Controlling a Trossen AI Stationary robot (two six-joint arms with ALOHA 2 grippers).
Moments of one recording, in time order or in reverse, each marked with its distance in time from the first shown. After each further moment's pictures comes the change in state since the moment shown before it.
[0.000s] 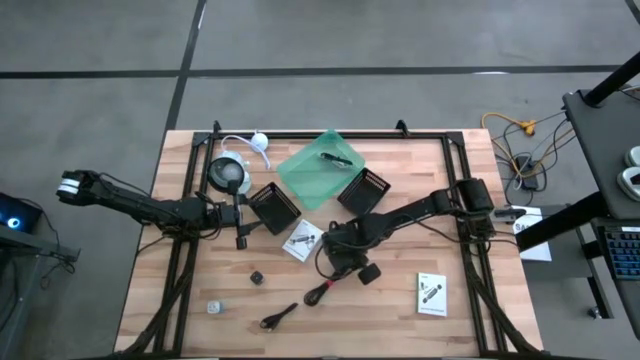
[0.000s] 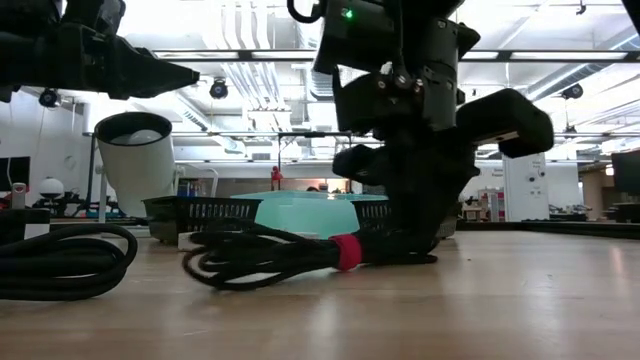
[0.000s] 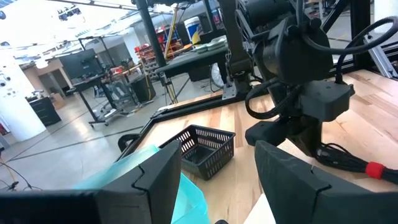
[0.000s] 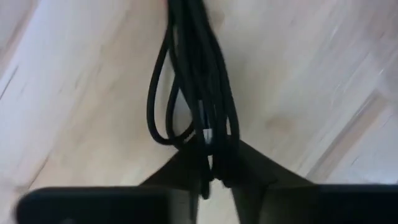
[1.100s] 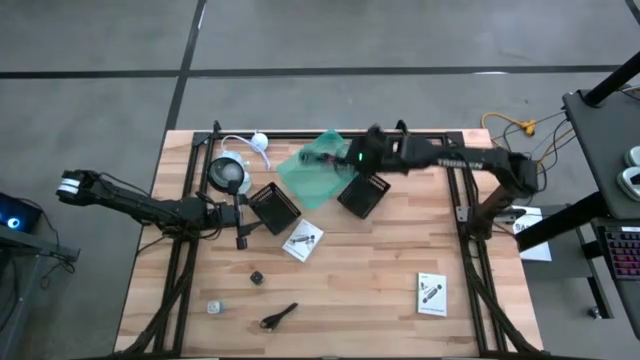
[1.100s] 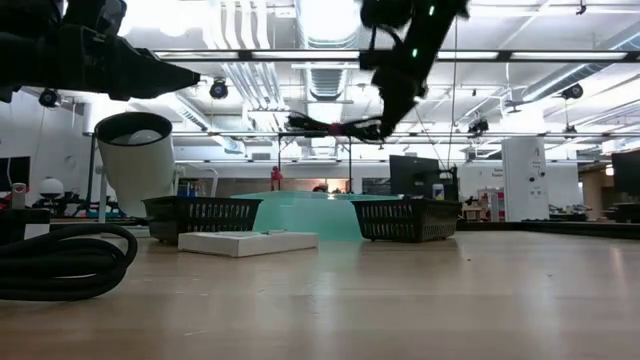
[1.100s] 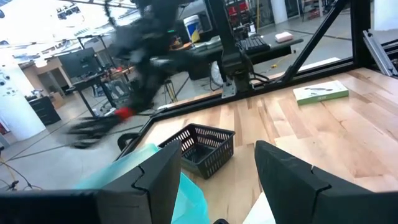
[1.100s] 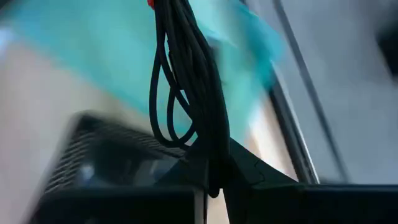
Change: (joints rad) left arm 0.000 0.009 0.003 0.000 0.000 0.000; right arm -0.472 -0.386 0.024 -0.083 0.500 0.341
